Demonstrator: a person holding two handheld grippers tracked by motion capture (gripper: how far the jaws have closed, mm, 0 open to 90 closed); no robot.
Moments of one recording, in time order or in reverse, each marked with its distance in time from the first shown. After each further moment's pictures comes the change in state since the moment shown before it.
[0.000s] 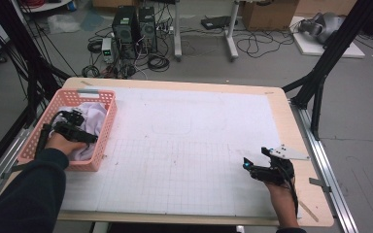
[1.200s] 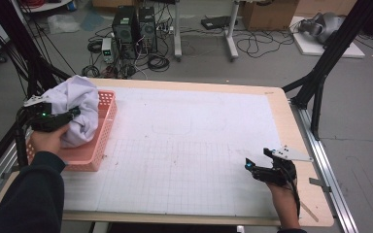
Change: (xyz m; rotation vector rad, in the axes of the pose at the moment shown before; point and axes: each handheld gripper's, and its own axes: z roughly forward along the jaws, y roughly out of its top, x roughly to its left) left arm 0.036 -0.011 -0.062 -0.597 -0.120 -0.315; right arm -0.003 -0.002 -0.005 0.001 -0.011 0.011
